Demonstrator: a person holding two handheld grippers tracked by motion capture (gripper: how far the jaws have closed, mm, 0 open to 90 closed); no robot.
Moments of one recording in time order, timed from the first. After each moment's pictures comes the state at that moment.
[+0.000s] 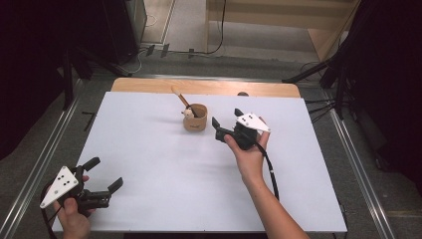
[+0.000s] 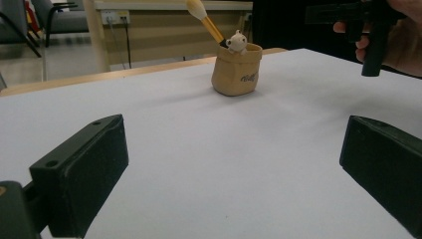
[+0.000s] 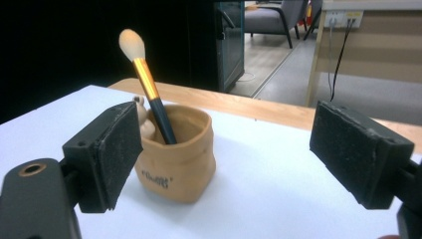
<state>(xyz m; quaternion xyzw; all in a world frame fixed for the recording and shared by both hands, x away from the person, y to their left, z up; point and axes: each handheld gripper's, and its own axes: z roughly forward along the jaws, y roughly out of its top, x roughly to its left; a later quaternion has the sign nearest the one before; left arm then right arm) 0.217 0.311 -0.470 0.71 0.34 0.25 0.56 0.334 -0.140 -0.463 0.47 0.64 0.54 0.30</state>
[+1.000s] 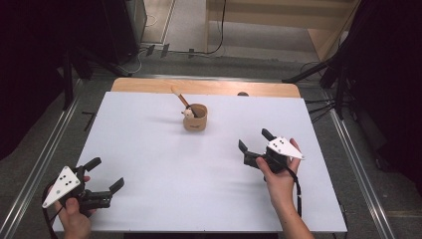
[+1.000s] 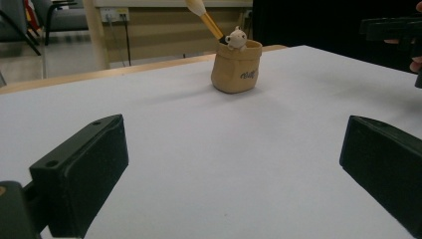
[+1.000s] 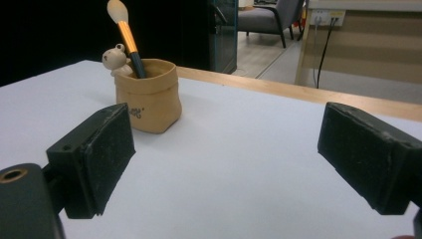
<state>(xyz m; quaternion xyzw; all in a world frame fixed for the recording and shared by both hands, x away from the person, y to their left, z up) 0.217 0.309 -0.471 0.72 0.34 0.25 0.56 0.270 -0.212 -0.486 0.46 0.64 0.53 0.31</state>
